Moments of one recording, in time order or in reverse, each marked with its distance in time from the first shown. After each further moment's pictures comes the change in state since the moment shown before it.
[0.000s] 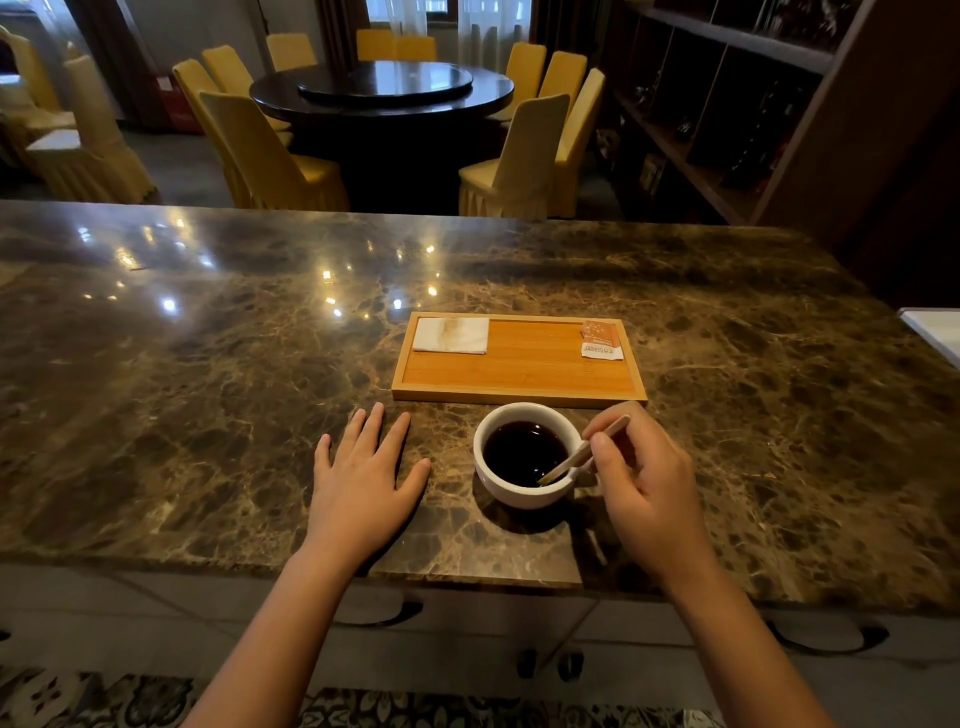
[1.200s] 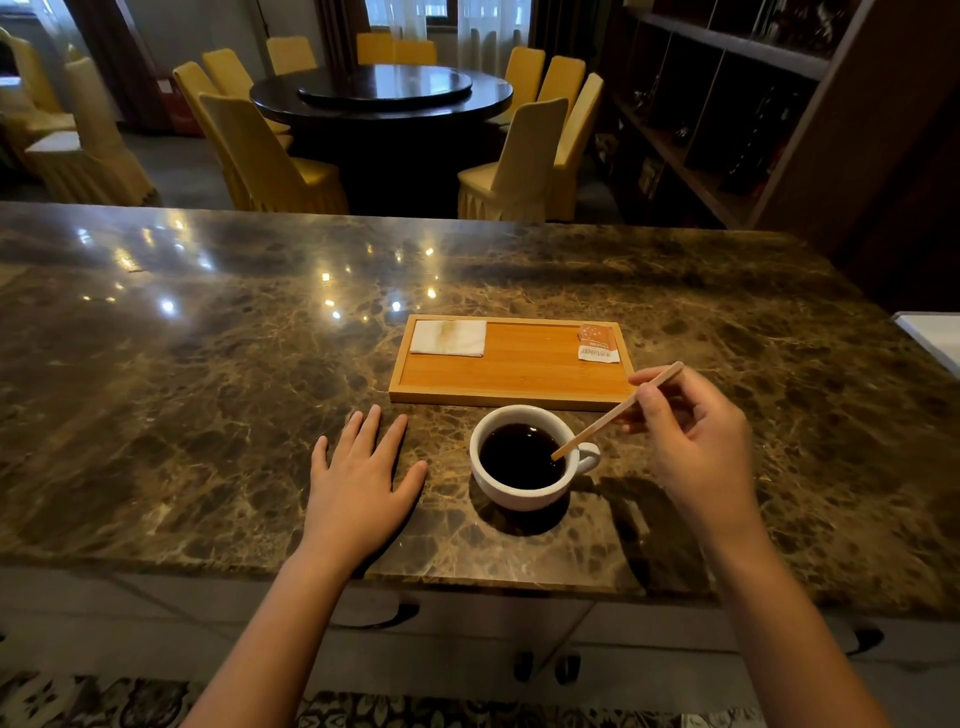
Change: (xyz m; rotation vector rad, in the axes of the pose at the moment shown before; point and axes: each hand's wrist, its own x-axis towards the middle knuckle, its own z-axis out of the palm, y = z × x) left_hand -0.001 0.002 -0.003 0.008 -0.015 -0.004; right_hand 0.025 0.005 -0.029 0.056 0.178 0.133
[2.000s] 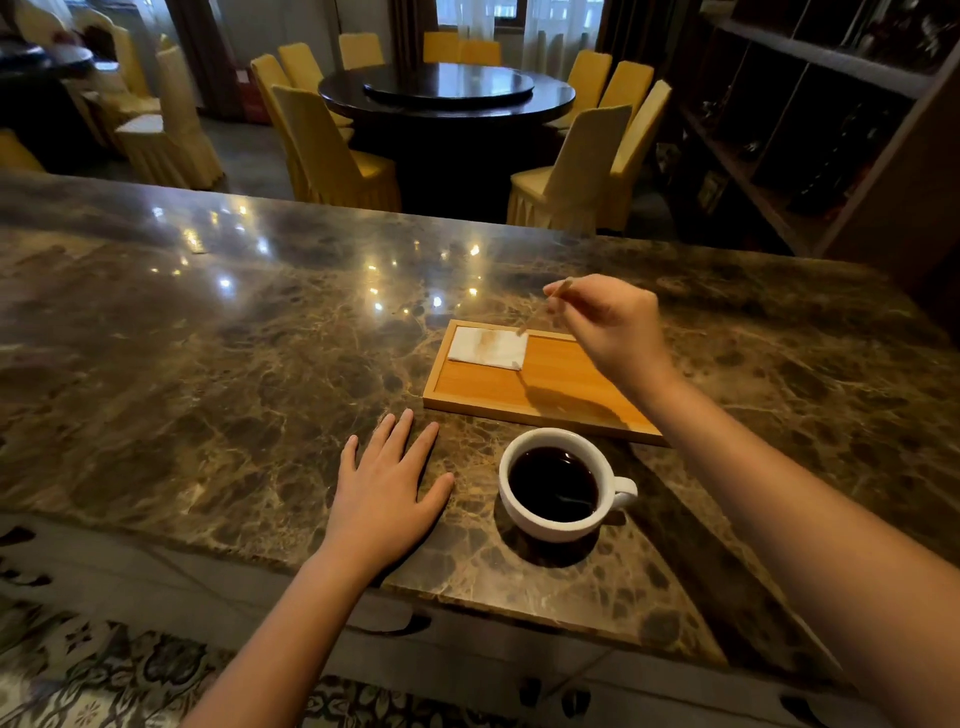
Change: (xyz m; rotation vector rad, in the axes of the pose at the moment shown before) left_hand 0.000 0.000 0.003 -0.014 0.018 -0.015; right_hand 0.125 0.007 0.087 -0.148 -0.231 -0.612
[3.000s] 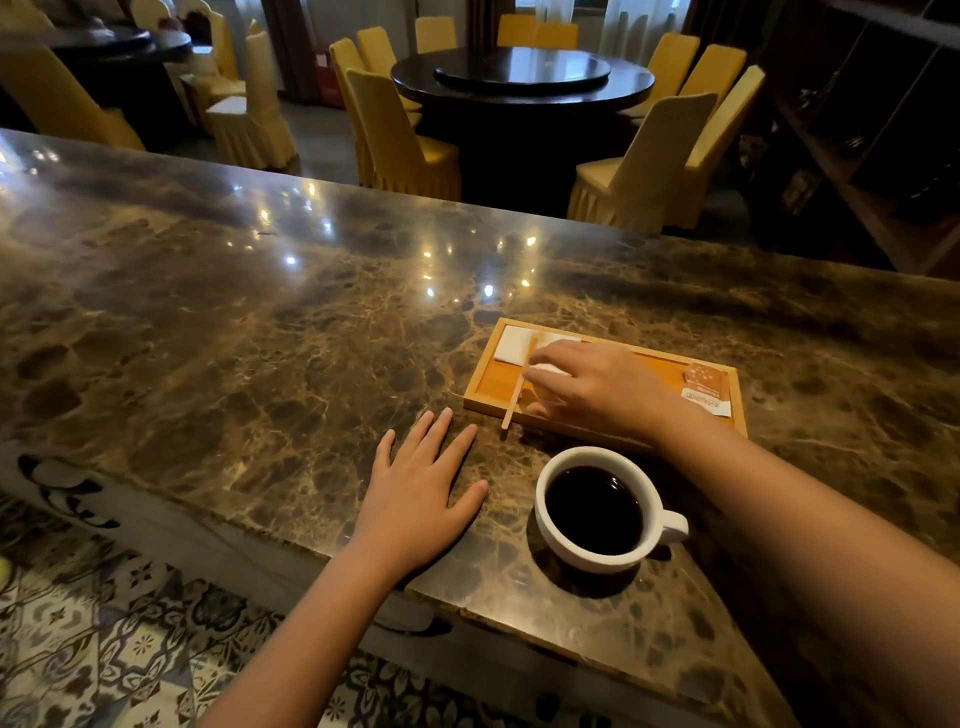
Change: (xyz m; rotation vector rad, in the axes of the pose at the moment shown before) left_hand -0.001 0.002 -0.001 -0.001 -0.006 -0.035; right_hand -0.007 0.013 0.042 -0.358 -0.662 -0.585
